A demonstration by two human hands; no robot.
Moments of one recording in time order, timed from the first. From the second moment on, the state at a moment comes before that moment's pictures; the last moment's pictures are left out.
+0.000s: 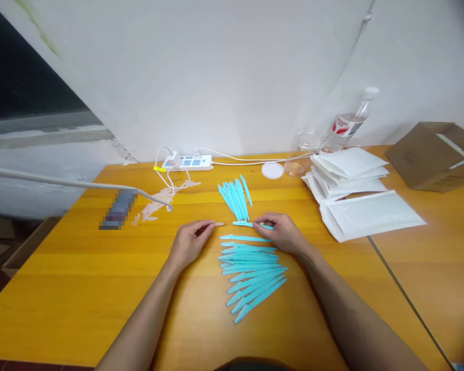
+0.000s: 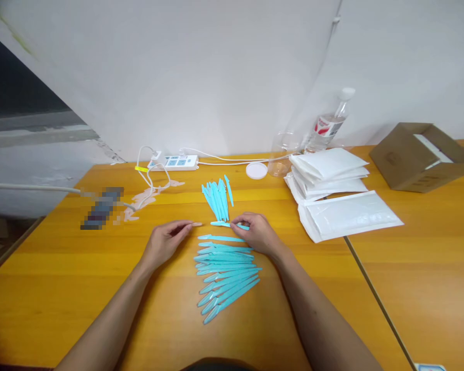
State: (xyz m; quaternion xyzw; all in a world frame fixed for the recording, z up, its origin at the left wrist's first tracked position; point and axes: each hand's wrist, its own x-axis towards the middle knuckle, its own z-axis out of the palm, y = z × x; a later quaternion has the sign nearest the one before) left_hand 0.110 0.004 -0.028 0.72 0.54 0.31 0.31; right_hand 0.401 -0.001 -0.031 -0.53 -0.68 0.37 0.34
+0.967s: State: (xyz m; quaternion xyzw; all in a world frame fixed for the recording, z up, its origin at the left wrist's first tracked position) left_hand 0.124 -0.005 -0.008 0.79 0.42 0.26 0.37; right_hand 0.392 -0.003 -0.011 -0.53 -0.76 0.27 0.26
